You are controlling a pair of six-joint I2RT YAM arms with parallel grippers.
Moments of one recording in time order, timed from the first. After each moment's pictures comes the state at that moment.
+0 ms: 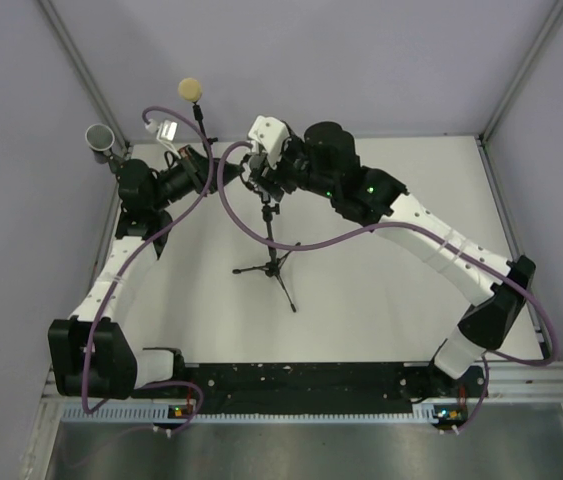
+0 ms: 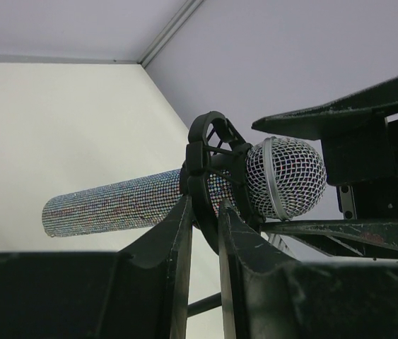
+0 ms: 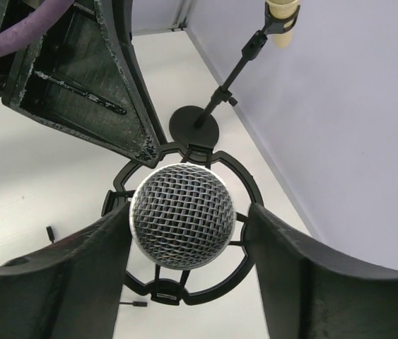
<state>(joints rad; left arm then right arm) -0.05 1.27 0.98 0.46 0.88 -0.89 0.88 1.63 1.77 -0.36 -0.04 -0.43</state>
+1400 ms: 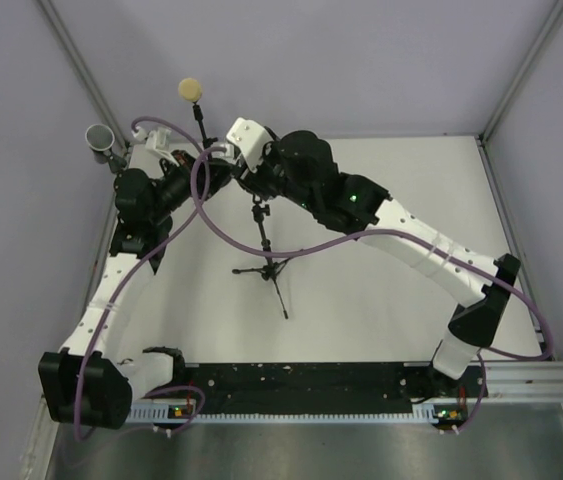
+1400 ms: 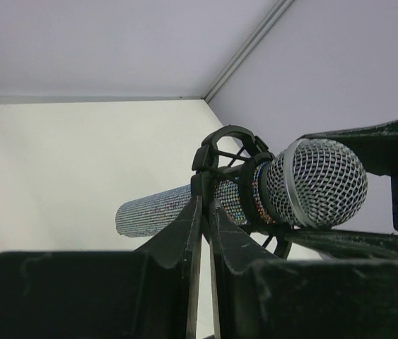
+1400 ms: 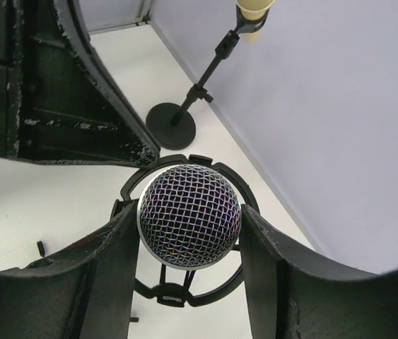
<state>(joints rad) -0.10 1.13 0.95 0.29 0.61 -0.68 1.01 1.69 1.89 -0.41 0.23 -0.42</state>
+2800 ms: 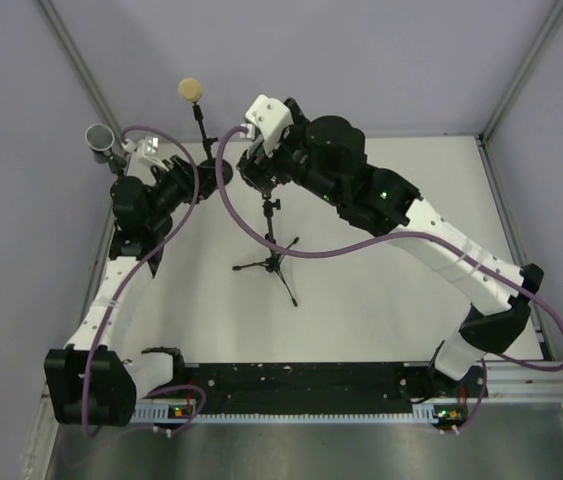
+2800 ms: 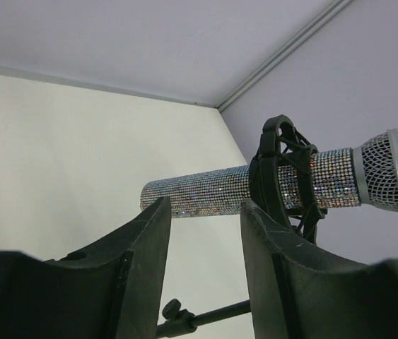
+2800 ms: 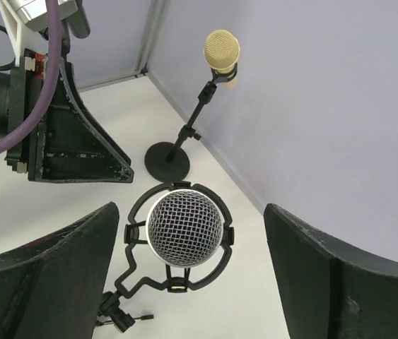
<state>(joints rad) -0.03 1.13 0.86 0.34 0.59 -0.77 1.01 1.64 1.97 -0.44 0.20 -0.39</state>
